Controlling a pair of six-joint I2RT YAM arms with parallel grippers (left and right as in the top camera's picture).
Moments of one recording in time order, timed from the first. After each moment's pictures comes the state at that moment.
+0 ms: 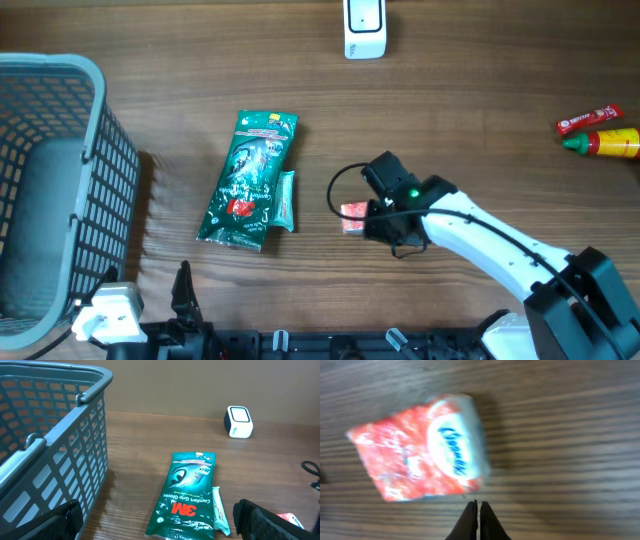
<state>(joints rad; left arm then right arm) -0.13 0.01 0.86 -1.12 -0.15 -0.11 0.63 1.55 0.83 -0.67 -0.12 0.80</state>
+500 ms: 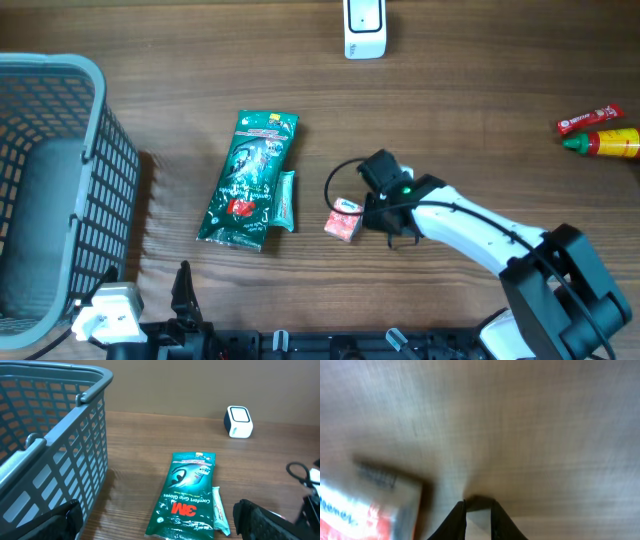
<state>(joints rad) -0.13 0.01 0.86 -1.12 -0.15 -0.11 0.60 1.65 0.82 -0.53 -0.01 0.76</state>
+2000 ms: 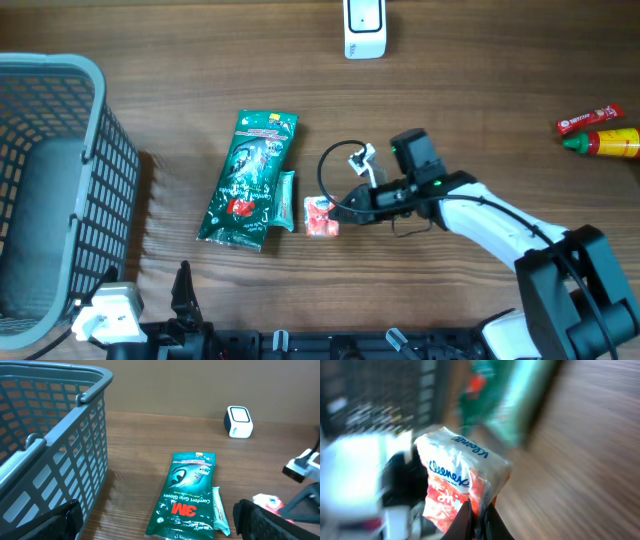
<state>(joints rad) -0.13 0.01 0.86 -1.12 -0.15 -0.11 0.42 1.62 0.75 -0.19 -1.04 0.33</state>
